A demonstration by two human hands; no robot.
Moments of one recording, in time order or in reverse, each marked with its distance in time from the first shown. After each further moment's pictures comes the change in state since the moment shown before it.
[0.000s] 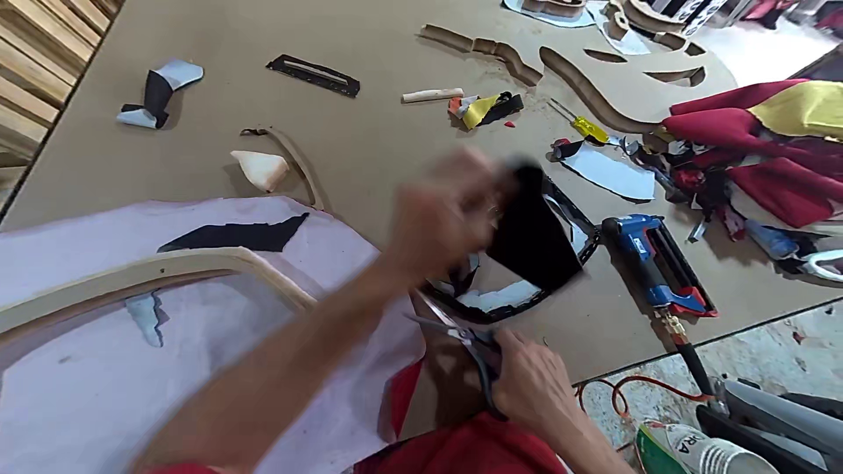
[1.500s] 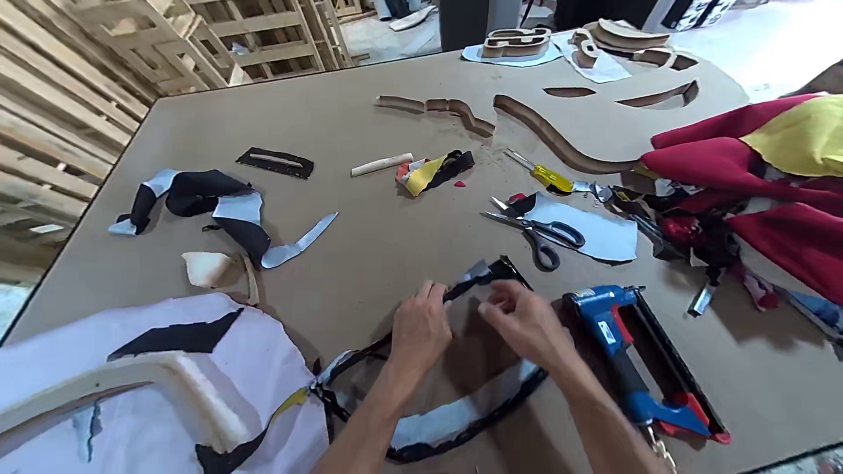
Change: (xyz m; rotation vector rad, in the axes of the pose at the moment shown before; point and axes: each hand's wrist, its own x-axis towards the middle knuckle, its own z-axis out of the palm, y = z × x) left_hand -0.050 -0.047 0.191 0.554 -0.682 -0.646; right_hand 0.182 0.160 -0.117 0.652 0.096 -0.074
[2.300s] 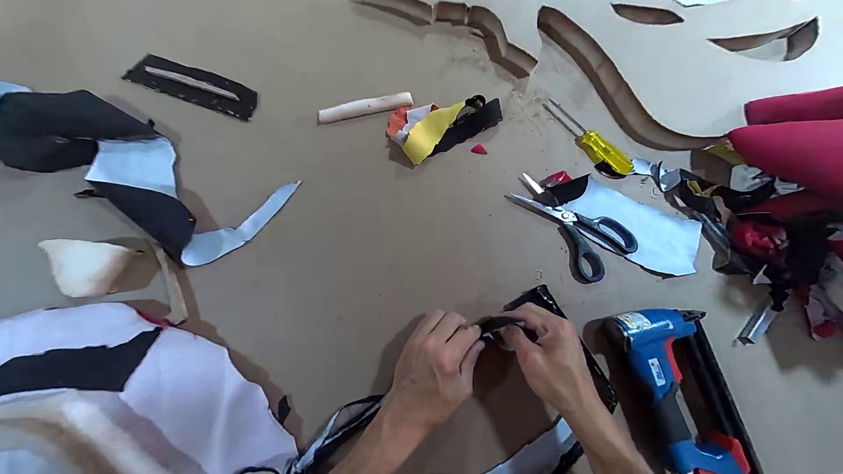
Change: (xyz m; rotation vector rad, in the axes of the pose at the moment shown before) left_hand -0.002 -0.023 0.036 -0.313 0.113 0.265; right_hand 0.021 0.020 0.037 -0.007 0.148 -0.039
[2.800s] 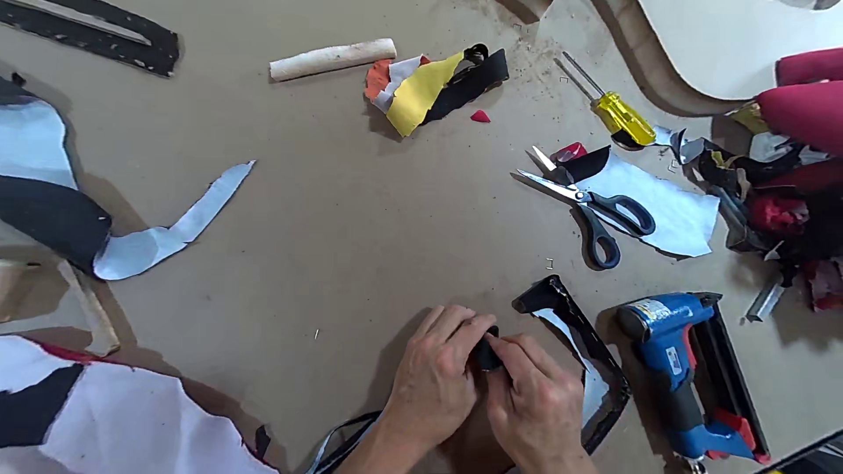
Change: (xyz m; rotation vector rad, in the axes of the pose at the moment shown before) left_hand 0.006 -0.002 -0.003 -0.186 -0.060 -0.090; right_hand -0.034 -0.034 0.048 -0.378 0.336 -0.276
